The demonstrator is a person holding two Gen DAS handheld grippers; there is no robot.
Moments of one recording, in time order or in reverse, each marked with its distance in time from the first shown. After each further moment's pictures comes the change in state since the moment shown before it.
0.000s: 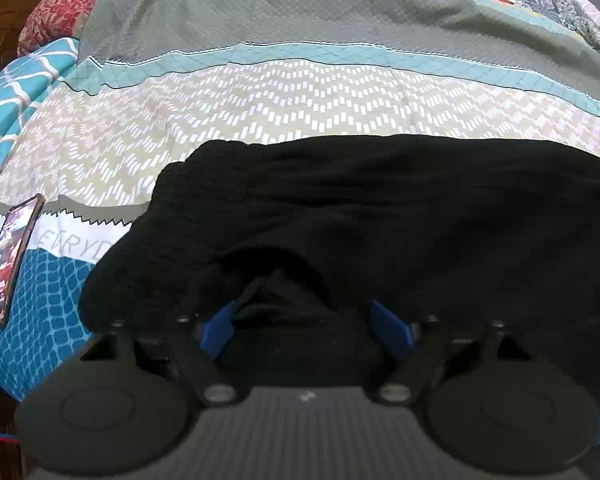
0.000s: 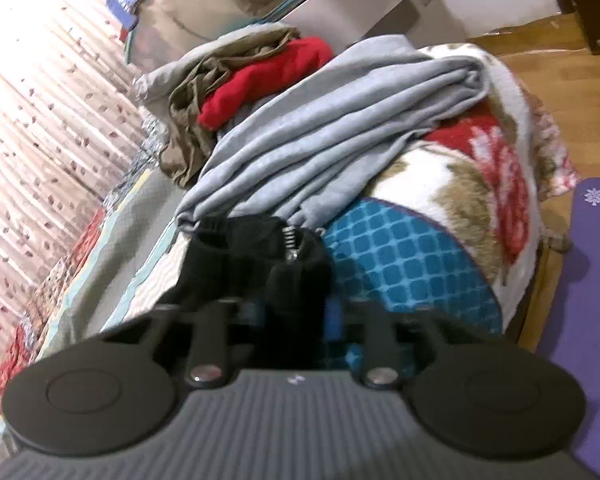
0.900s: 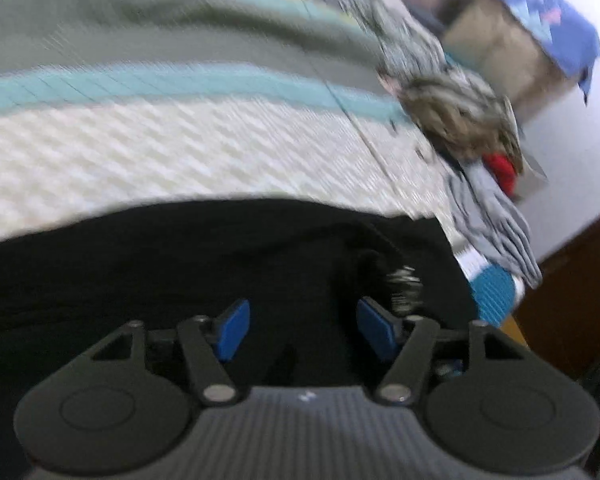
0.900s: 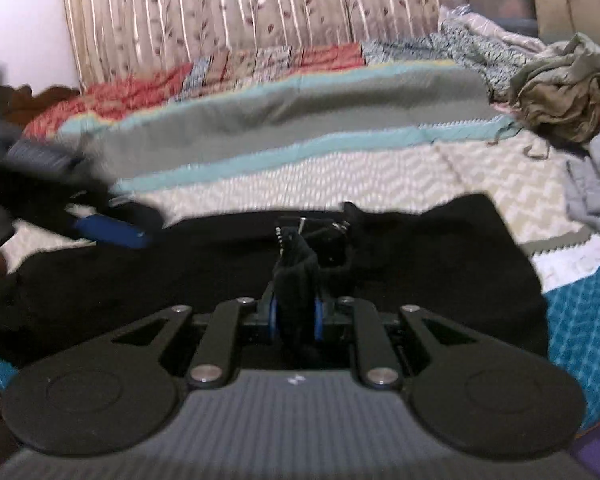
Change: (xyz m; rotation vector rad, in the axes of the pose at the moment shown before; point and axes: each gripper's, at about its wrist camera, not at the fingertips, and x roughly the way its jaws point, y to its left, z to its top) left arm -0.023 -0.190 0.065 0.163 0.120 -0.721; right arm -0.018 0.229 -0.191 -0.830 0.290 0.326
